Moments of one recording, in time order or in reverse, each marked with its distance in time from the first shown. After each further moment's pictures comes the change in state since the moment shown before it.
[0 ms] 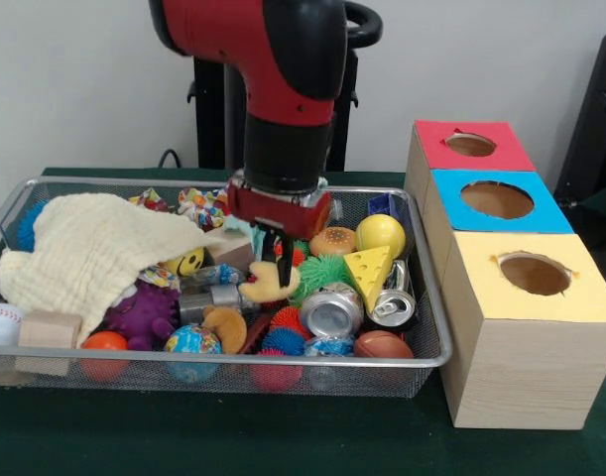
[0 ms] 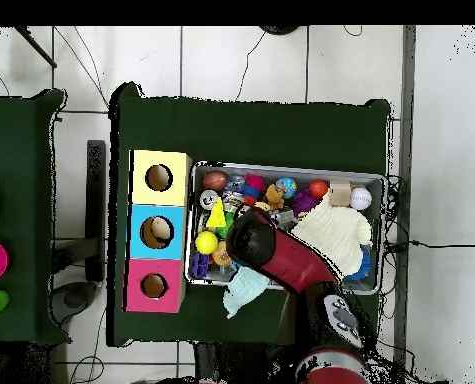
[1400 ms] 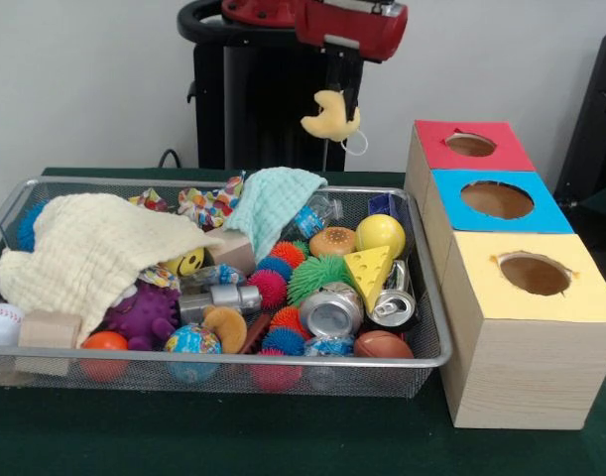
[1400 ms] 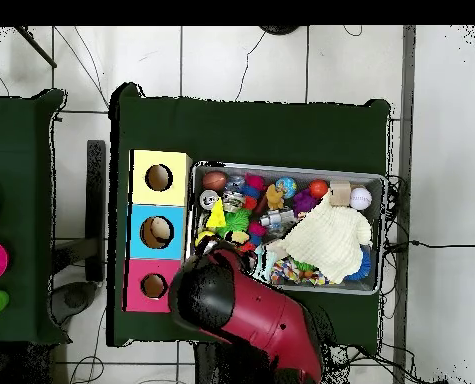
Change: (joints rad) arm 0.278 -0.354 -0.232 0.146 -0.015 0.264 0.008
